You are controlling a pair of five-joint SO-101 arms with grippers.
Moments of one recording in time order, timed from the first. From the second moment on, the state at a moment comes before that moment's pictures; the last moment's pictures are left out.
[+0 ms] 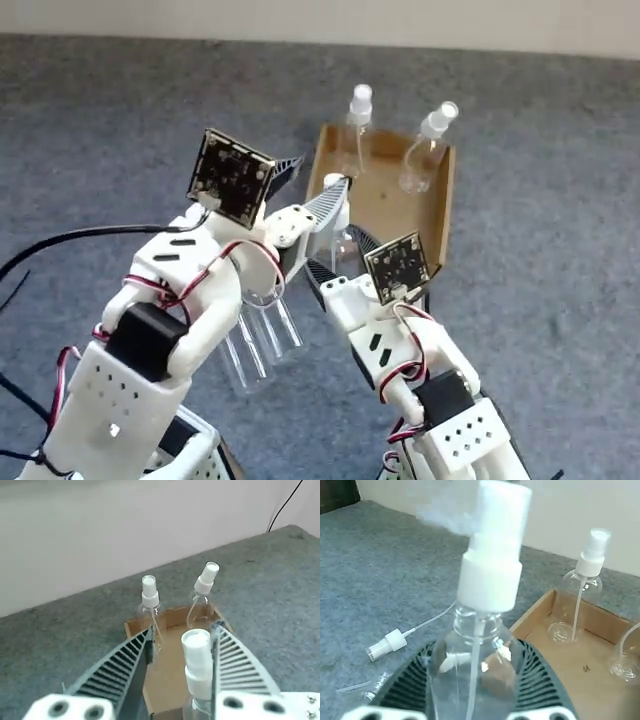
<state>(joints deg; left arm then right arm) 24.8 -55.7 35.5 44.7 4.6 -31.0 -81.5 80.2 23.1 2.8</state>
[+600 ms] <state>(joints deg) 25.3 -52.2 34.6 46.0 0.5 -31.1 -81.5 80.3 23.1 2.8</state>
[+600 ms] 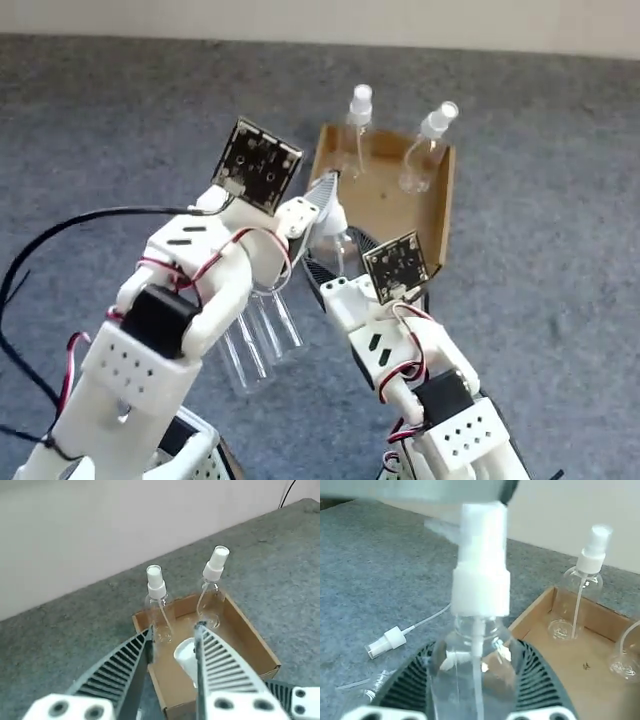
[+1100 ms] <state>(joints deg) 19.1 -61.4 35.4 52.0 -4.0 -23.6 -81.1 78.5 23.1 2.7</state>
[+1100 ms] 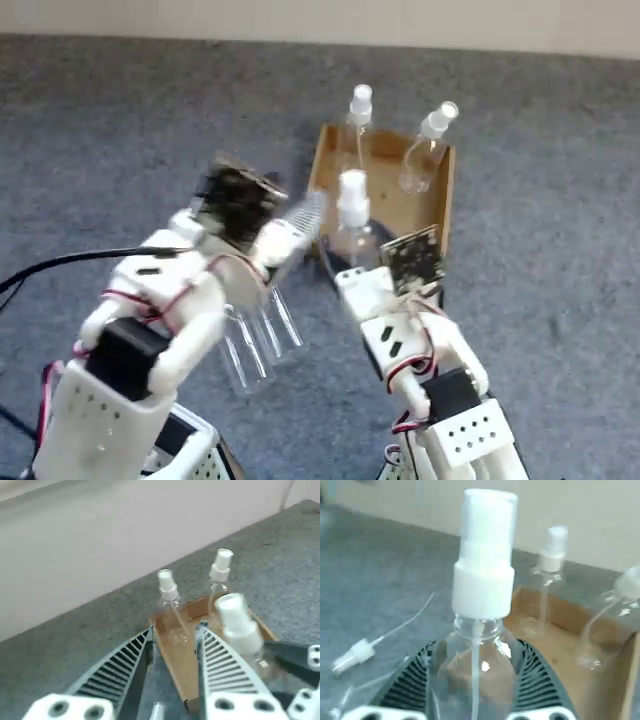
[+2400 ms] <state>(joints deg) 12.4 -88.7 77.5 38.9 -2.9 -34.2 -32.4 24.7 44.9 -2.5</state>
